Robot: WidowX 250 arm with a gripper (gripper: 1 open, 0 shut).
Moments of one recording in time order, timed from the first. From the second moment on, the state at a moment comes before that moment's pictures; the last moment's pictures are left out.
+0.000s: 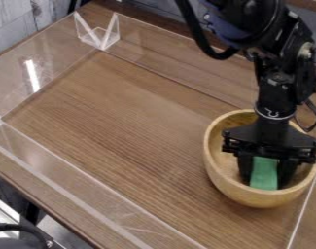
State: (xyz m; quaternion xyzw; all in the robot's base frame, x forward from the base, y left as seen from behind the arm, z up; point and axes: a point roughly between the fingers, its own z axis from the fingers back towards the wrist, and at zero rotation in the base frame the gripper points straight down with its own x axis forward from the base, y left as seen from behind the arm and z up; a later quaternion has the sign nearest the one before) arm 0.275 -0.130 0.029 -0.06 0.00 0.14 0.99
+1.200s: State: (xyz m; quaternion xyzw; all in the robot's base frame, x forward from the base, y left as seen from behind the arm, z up) arm 0.266 -0.128 0.043 -0.05 0.02 0.12 0.99
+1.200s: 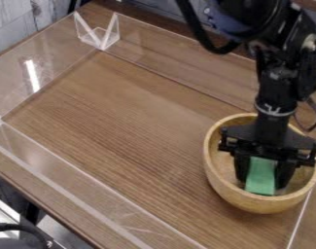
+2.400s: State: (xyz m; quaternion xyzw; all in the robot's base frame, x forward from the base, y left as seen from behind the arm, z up) arm 0.272 -0.025 0.174 -0.08 -0.04 0.14 0.99
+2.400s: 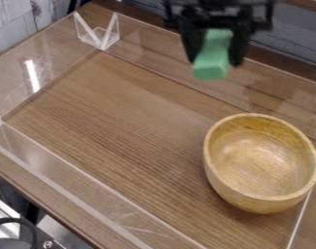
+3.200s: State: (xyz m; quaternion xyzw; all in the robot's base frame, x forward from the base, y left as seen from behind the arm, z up) arm 0.245 -0.070 0.169 -0.06 -0.07 0.04 0.99
